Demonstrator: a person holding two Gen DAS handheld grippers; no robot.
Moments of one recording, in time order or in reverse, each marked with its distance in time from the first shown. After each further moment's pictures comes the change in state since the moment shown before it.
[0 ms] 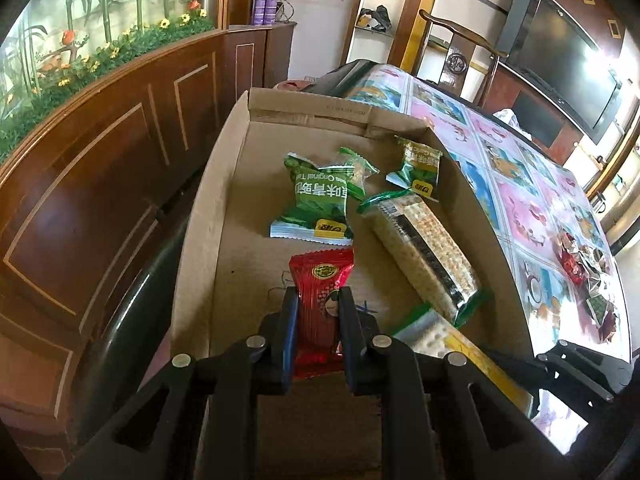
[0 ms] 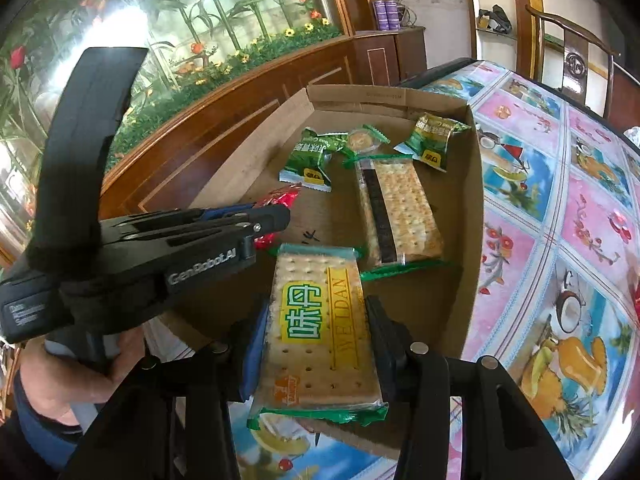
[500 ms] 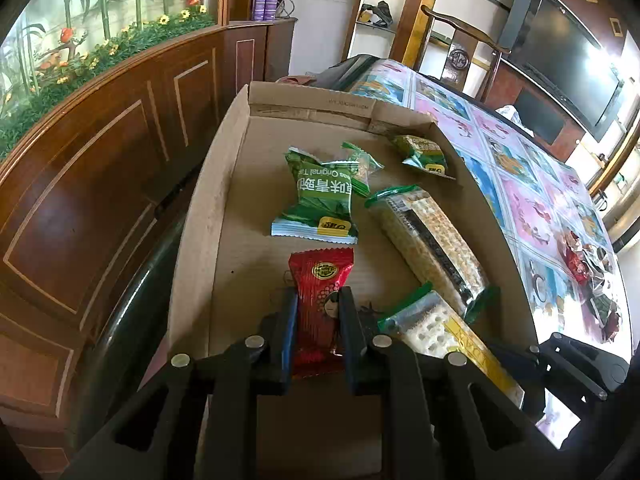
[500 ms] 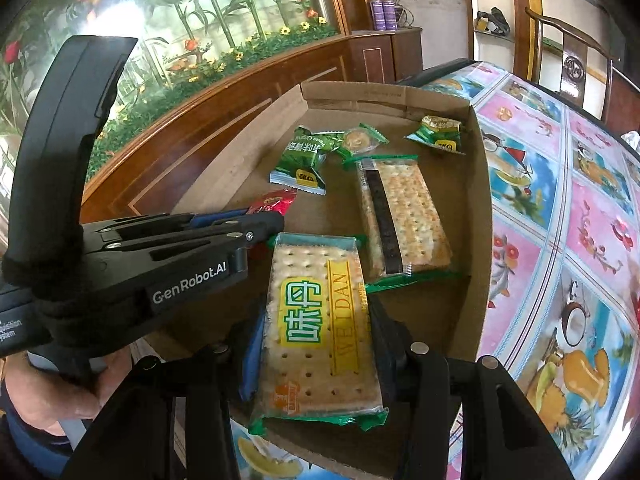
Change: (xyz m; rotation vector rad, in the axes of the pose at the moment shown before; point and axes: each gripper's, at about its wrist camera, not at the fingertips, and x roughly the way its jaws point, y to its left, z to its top) left arm 0.007 0.001 0.001 0.003 0.014 0.005; right arm 0.011 0.001 0.004 -0.003 0.005 -0.018
